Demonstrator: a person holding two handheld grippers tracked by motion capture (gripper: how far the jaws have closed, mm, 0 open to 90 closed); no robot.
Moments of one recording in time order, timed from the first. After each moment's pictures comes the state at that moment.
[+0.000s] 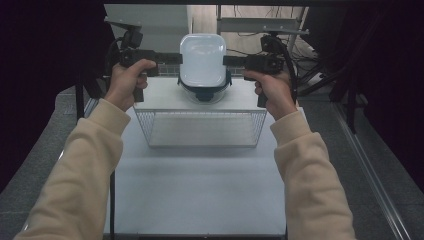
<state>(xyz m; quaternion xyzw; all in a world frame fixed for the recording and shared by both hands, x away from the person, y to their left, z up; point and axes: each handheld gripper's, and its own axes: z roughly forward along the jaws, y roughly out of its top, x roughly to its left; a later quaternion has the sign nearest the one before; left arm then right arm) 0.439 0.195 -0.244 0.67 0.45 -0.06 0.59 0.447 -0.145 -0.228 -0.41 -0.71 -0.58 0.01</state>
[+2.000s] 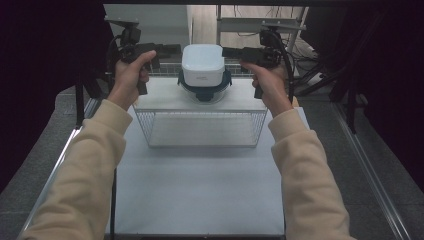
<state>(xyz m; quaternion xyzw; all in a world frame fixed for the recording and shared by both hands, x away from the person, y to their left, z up) 0.455 0.205 -0.249 0.65 0.47 0.00 0.60 0.472 -0.144 -0.230 -0.44 -0.69 -0.57 -0.06</state>
